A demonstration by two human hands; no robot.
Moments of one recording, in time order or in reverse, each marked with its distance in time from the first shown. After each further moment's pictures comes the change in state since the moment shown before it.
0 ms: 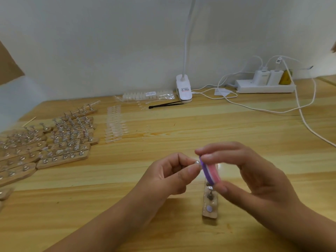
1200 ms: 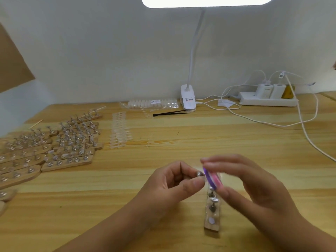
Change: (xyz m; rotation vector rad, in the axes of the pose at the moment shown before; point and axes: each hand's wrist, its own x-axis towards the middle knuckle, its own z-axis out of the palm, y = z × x) left_hand -0.003 0.006 0.004 0.036 0.038 0.035; right_hand -0.002 0.004 -0.002 -0.027 0.026 0.017
